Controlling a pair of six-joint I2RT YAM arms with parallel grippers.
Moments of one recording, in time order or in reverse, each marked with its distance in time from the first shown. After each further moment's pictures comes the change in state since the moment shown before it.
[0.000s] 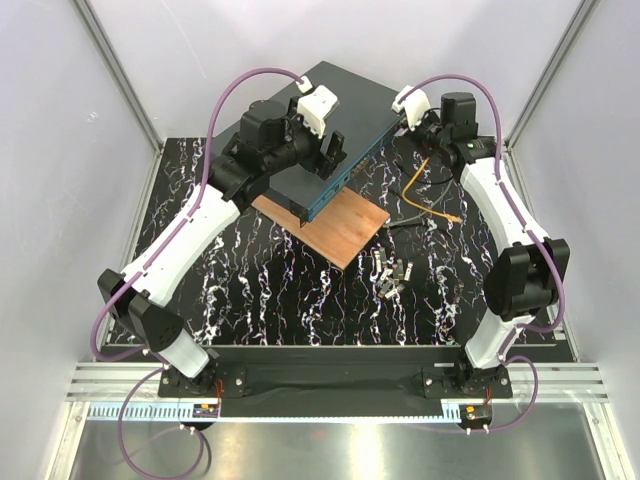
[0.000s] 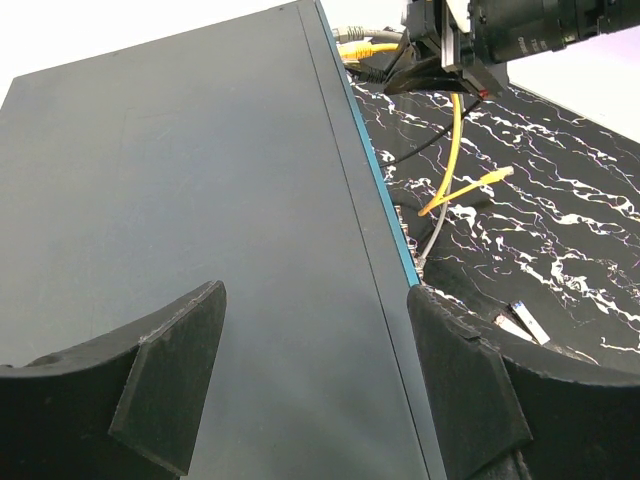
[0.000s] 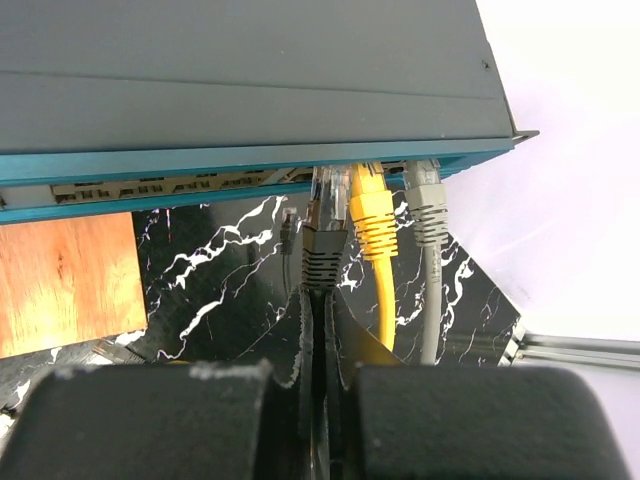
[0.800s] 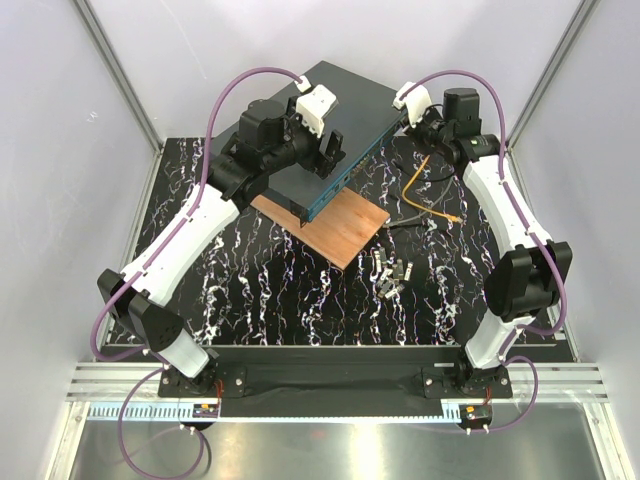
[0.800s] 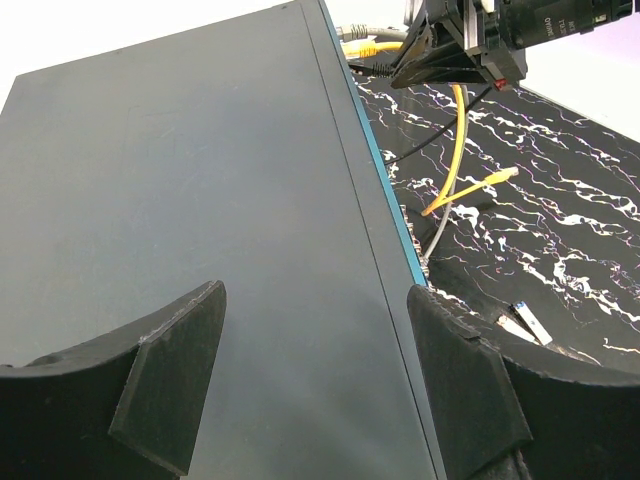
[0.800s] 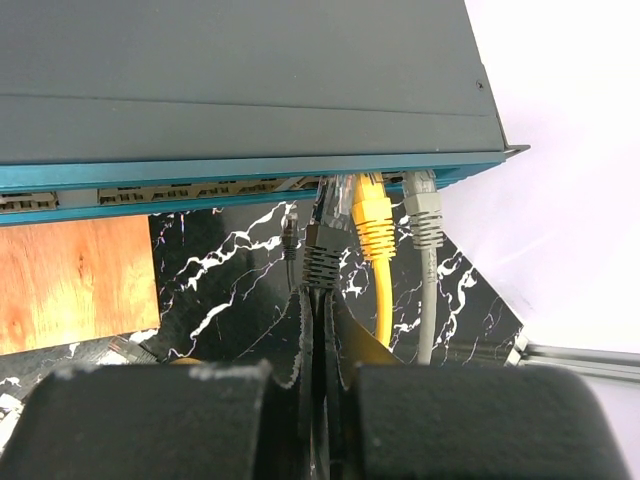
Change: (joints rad) left arm 0.007 0.000 0.000 0.000 0.003 -0.001; right arm 0.001 -0.011 0.040 -0.045 -0.037 0.002
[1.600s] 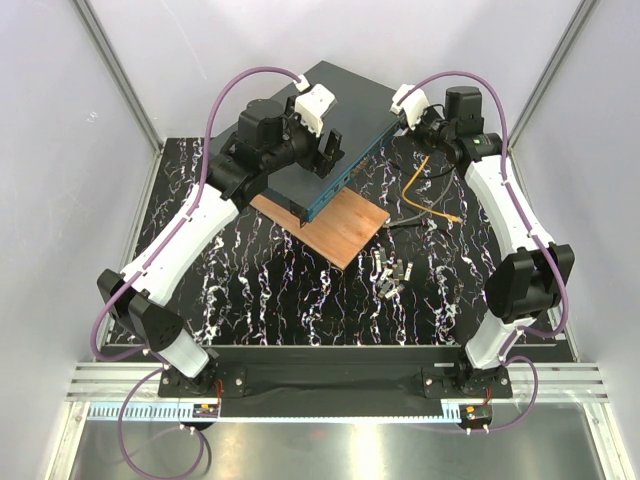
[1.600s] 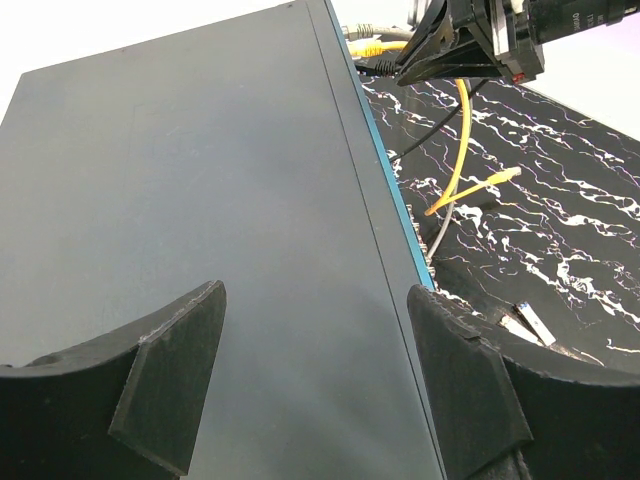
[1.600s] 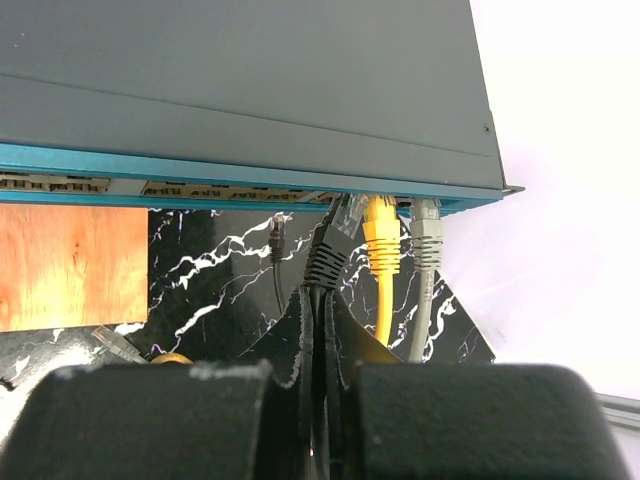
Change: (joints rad) left arm 0.006 0.000 0.000 0.000 0.000 0.001; right arm -0.001 -0.011 0.014 -0.027 -0.070 -0.109
